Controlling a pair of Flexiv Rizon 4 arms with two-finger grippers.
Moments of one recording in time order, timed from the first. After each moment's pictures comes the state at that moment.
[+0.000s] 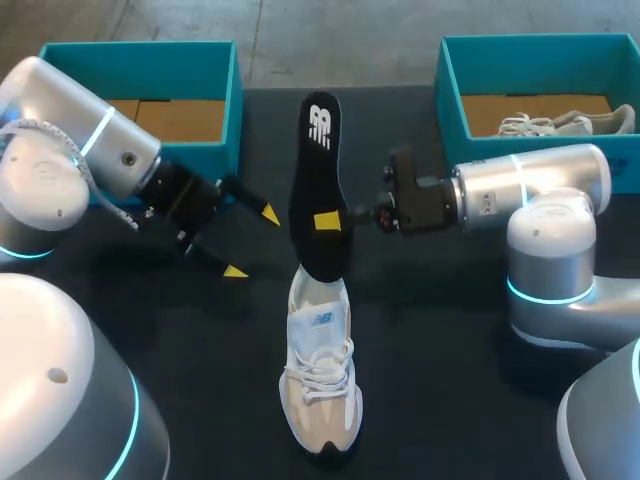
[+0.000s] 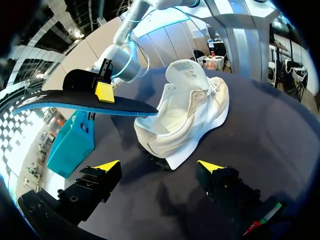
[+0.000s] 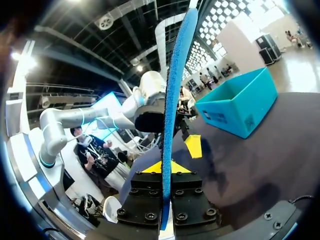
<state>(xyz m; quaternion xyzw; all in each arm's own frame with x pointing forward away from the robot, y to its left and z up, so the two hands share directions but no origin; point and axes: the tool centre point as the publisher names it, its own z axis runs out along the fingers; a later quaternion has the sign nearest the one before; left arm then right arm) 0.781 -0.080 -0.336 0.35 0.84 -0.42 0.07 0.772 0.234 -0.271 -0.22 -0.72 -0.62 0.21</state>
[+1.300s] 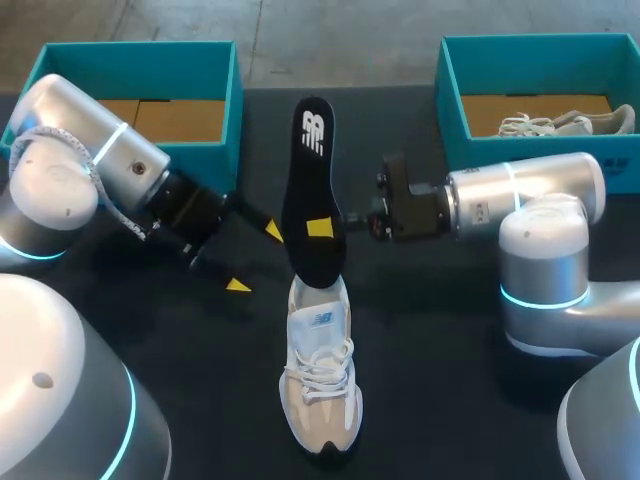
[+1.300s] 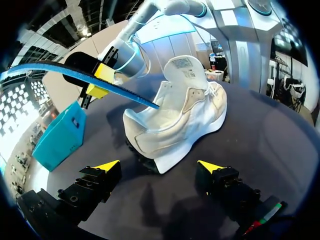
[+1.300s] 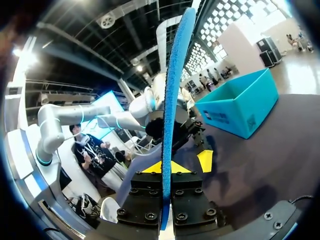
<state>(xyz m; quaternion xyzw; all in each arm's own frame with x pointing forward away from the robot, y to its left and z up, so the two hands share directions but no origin) 0.772 -0.083 -0.365 0.32 0.84 -0.45 0.00 0.764 0.244 -0.273 -0.22 -0.72 -0.63 0.20</state>
